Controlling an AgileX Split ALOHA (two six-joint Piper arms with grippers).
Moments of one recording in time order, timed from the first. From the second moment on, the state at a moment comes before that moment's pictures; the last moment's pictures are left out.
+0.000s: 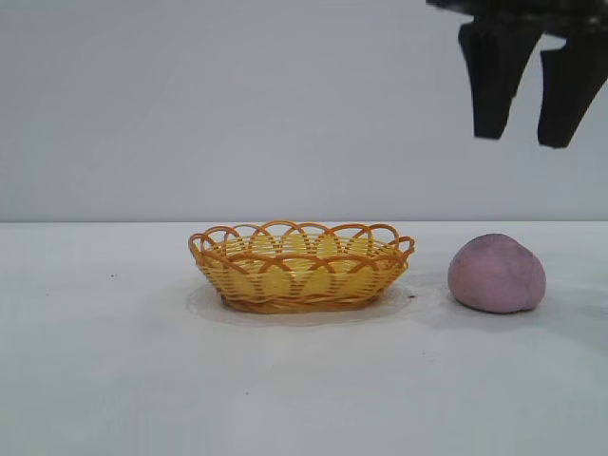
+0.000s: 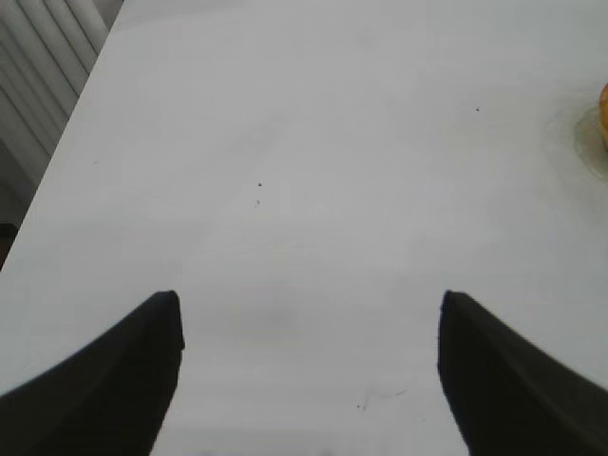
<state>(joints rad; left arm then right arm) 0.02 -0.02 -0.48 0.07 1.12 -0.02 0.38 1.85 -1.40 0.14 1.15 -0.11</state>
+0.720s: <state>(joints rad) 0.02 -0.02 -0.48 0.07 1.12 -0.02 0.38 2.02 -1.40 0.13 1.00 -0.08</state>
